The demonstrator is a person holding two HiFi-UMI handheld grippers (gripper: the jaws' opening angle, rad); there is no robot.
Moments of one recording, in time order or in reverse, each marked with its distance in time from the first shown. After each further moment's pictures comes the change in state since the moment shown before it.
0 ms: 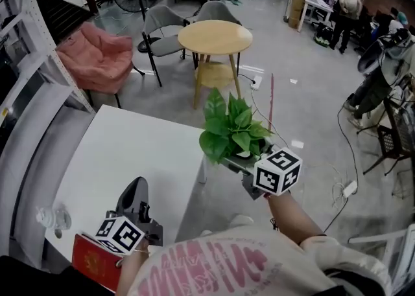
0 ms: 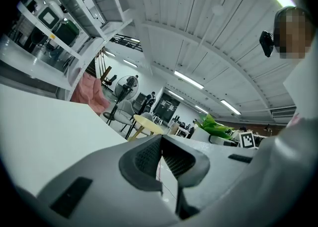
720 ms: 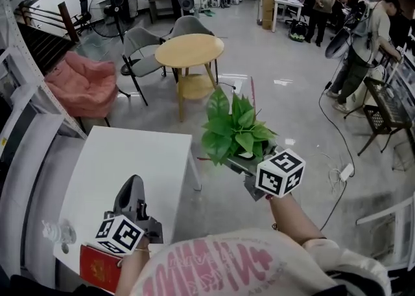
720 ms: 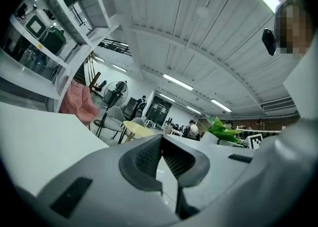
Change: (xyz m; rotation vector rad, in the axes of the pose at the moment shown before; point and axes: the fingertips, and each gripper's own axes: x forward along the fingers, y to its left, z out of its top) left arm -0.006 -0.088 0.020 0.084 -0.037 -0.079; right arm -0.120 0.000 0.043 -0.018 -0.134 -0.144
